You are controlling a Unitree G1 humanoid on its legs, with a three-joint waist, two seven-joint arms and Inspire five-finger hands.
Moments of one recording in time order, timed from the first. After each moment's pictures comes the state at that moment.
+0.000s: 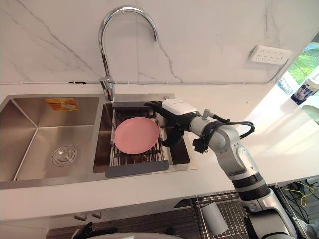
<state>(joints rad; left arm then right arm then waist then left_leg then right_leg) 0.19 0.16 0.17 1.02 0.03 -0.01 0.04 -0.41 -0.57 0.26 -0.13 -0.53 -0.07 0.58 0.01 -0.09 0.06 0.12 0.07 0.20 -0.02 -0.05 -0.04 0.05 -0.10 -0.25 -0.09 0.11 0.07</state>
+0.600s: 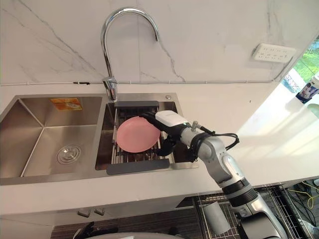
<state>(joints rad) 0.19 0.15 0.17 1.02 0.03 -0.01 0.04 -0.33 -0.48 0.33 -0.05 -0.62 -0.08 0.48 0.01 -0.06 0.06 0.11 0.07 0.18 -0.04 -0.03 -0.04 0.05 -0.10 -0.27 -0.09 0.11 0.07</state>
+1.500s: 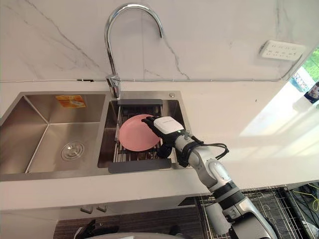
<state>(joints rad) 0.20 0.14 0.16 0.99 0.02 0.00 0.04 -0.34 -0.40 0.42 0.11 -0.83 -0.09 0.26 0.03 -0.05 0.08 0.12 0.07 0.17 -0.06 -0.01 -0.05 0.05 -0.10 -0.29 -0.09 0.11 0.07</state>
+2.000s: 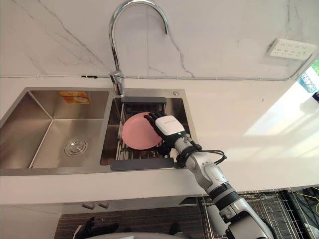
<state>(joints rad) 0.21 0.14 0.16 0.98 0.02 -0.06 0.07 -0.34 -0.38 0.44 0.22 -0.91 -0.10 0.01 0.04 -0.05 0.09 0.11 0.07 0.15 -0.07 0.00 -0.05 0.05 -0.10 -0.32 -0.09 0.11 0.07</state>
